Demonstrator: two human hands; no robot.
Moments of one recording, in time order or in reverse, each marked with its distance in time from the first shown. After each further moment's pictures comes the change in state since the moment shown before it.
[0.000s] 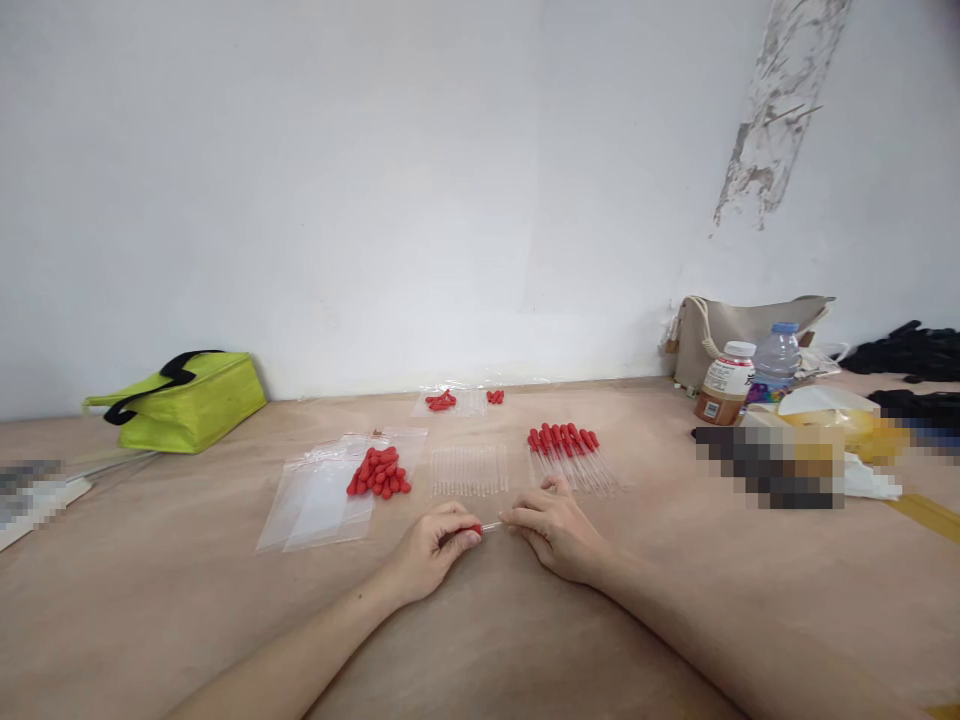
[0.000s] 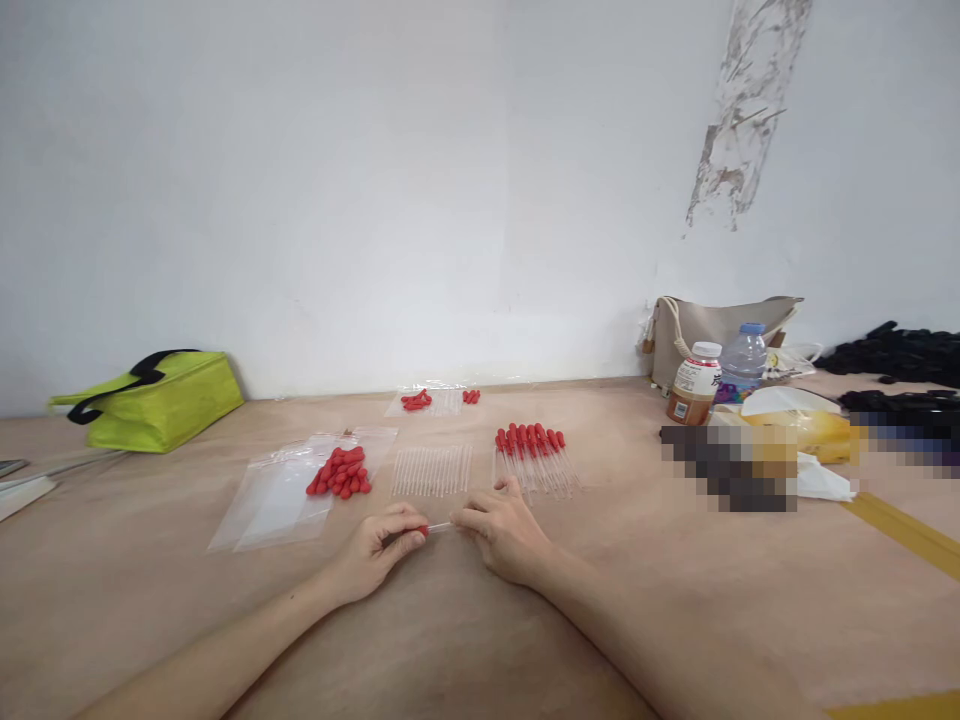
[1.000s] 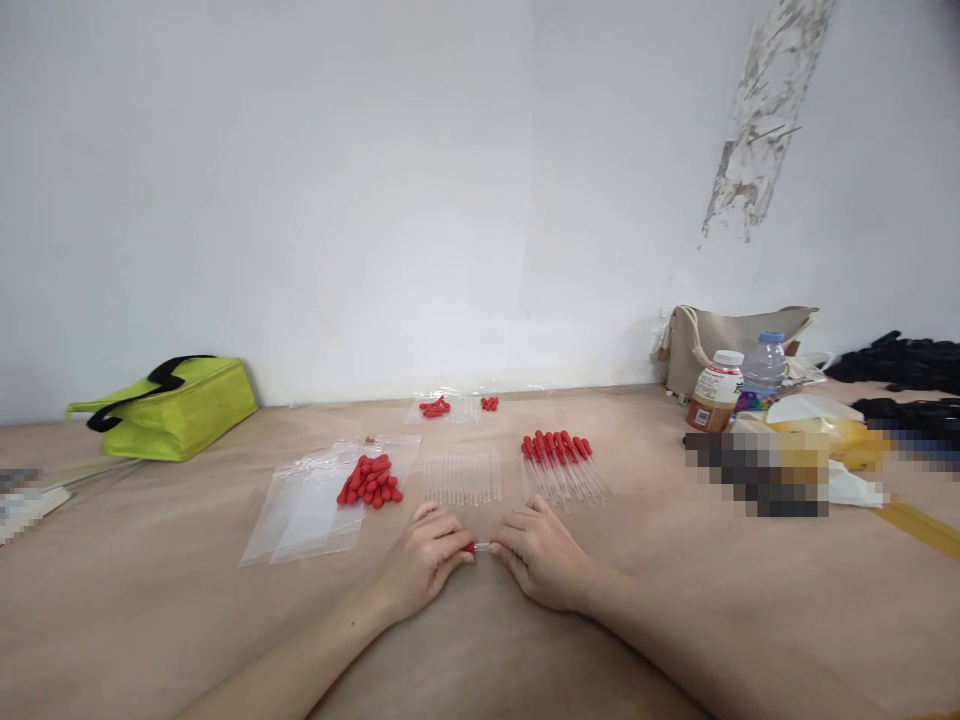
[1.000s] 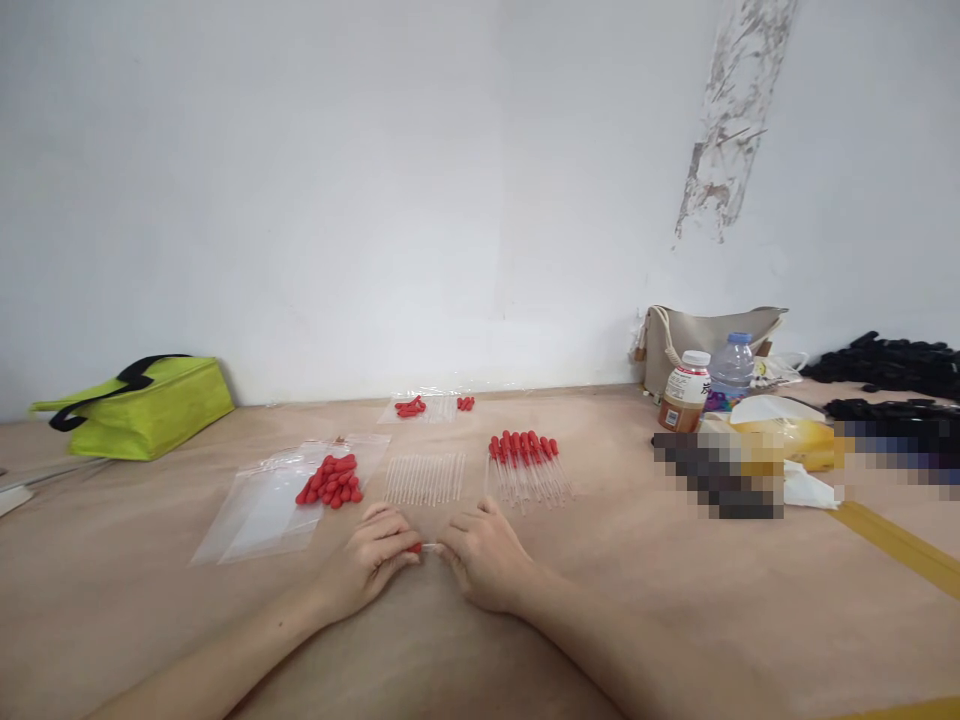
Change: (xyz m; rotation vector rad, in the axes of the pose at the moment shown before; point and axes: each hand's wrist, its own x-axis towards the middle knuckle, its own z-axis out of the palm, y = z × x) left_hand 0.001 -0.006 -0.001 0.427 -0.023 0.281; right_hand 0.006 -0.019 -0.001 -0.056 -0.087 0.003
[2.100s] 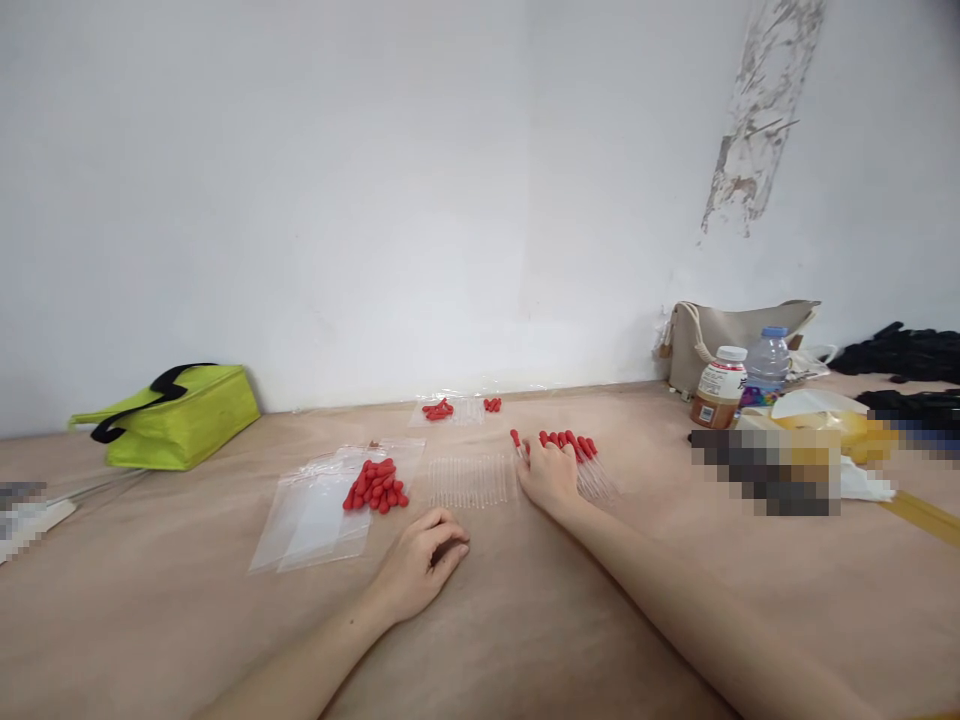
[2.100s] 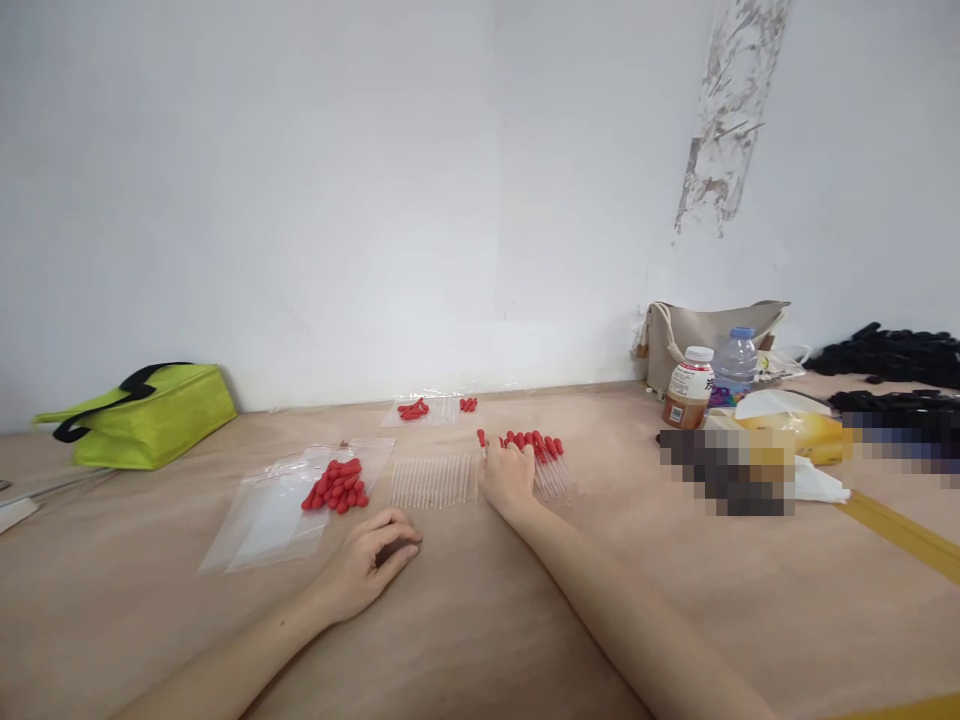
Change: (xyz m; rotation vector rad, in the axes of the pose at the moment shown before) left_hand -0.008 -0.008 -0.004 -0.157 0.019 -0.255; right_hand 0.054 0.066 0.017 -0.333 0.070 0.744
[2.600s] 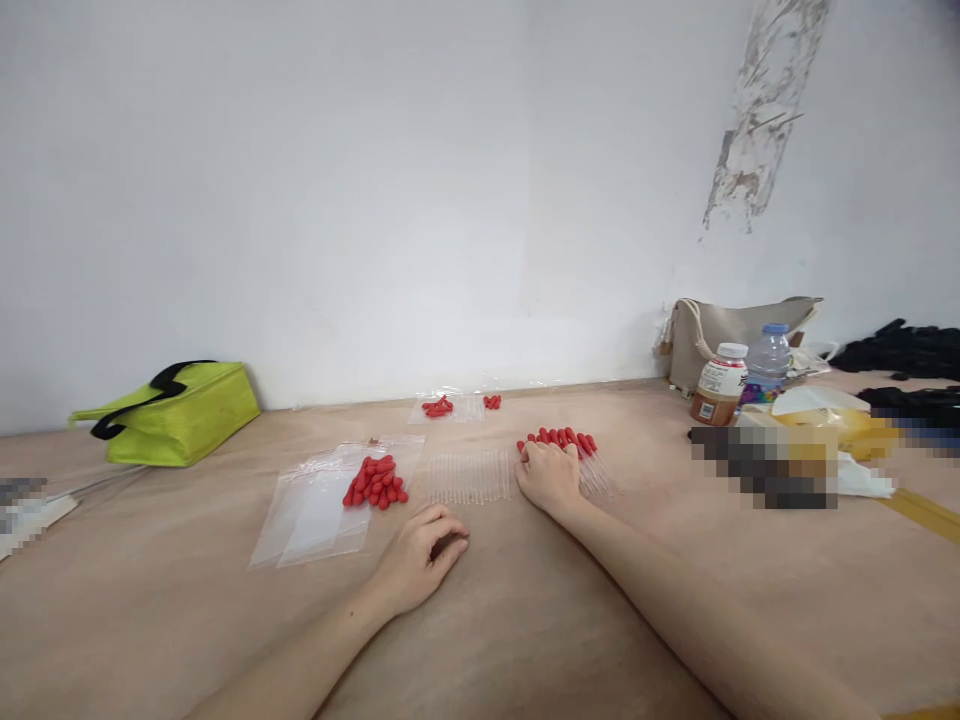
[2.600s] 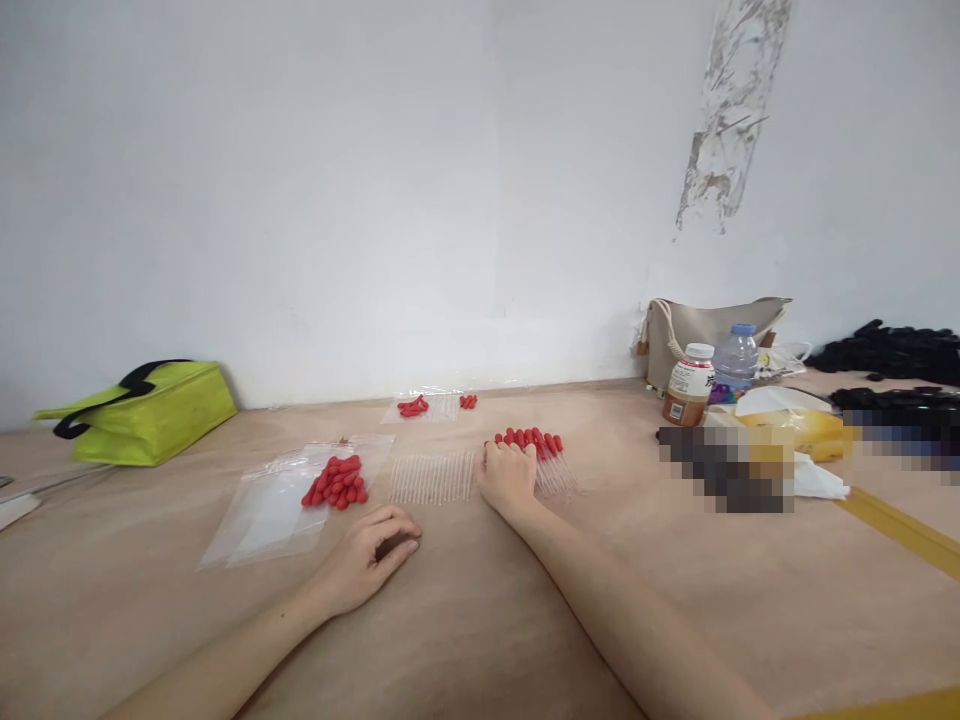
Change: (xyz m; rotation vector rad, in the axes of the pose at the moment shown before) left_hand 0.001 0.000 0.000 0.012 0.004 -0.002; right_hand -0.007 -0.001 -0.001 0.059 -0.030 -0.024
